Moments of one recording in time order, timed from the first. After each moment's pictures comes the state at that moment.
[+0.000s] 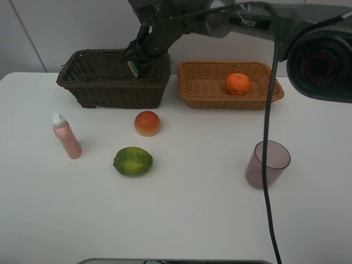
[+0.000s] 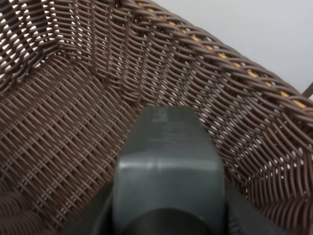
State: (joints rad) left arm -0.07 -0.01 -0.50 0.03 1.07 -0.05; right arm 0.63 2.41 -2.12 -0.12 0.52 0.02
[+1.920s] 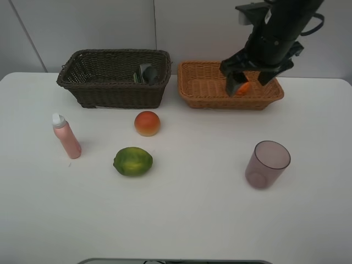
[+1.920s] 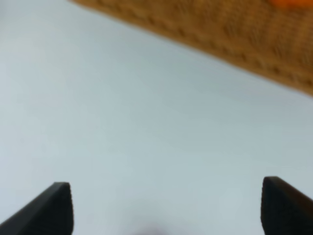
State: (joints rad) left arm -0.07 -0.01 -0.50 0.03 1.07 -0.05; right arm 0.39 1.71 -1.32 -0.12 0.98 0.09
